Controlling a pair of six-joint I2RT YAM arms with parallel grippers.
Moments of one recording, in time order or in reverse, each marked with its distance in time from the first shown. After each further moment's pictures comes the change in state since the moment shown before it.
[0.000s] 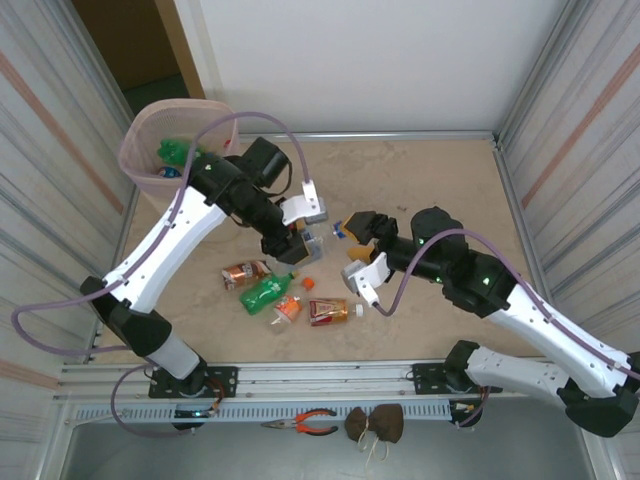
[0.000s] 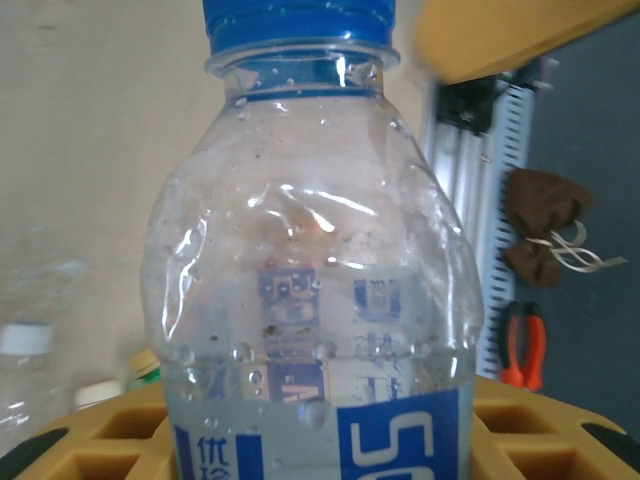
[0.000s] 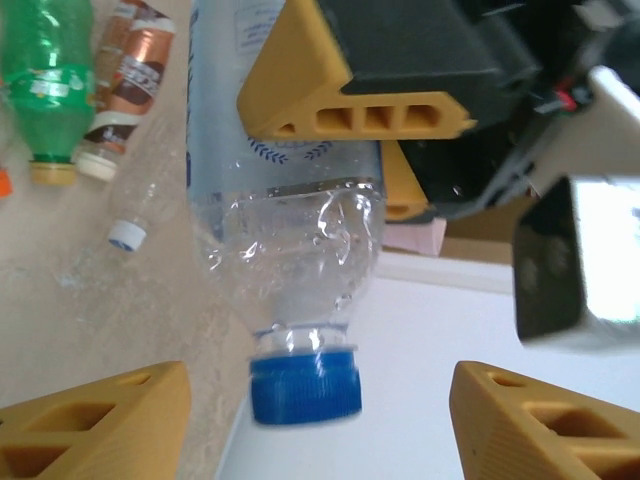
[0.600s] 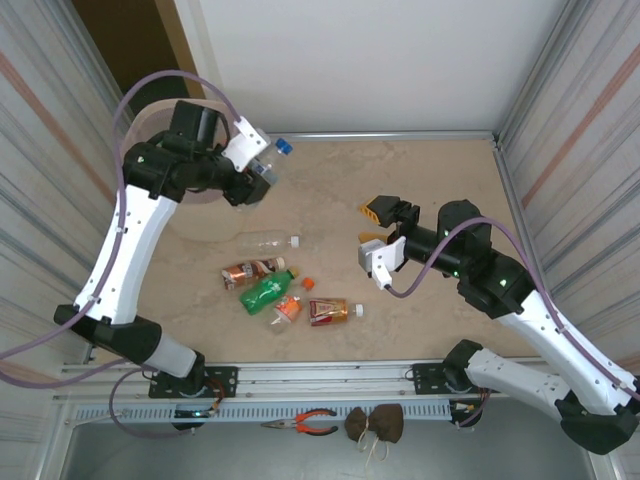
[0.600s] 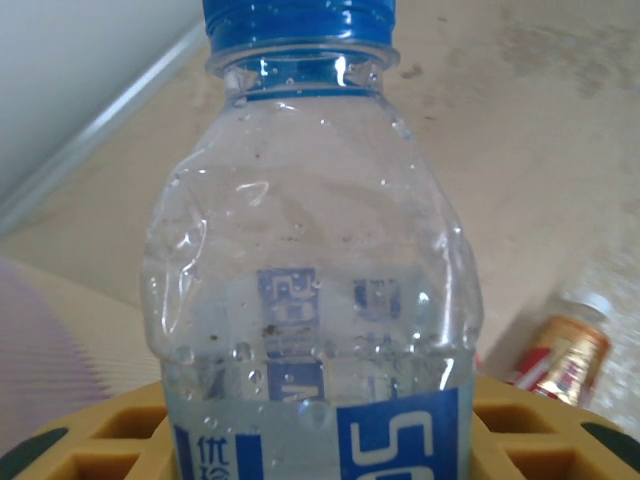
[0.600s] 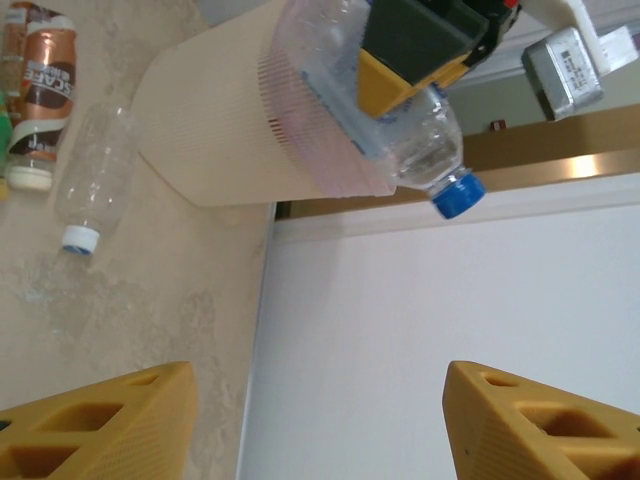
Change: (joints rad) left arm 0.276 -0.076 0.104 0.207 -0.264 -0.153; right arm -0.129 -0.051 0.004 0.043 -0.076 0.158
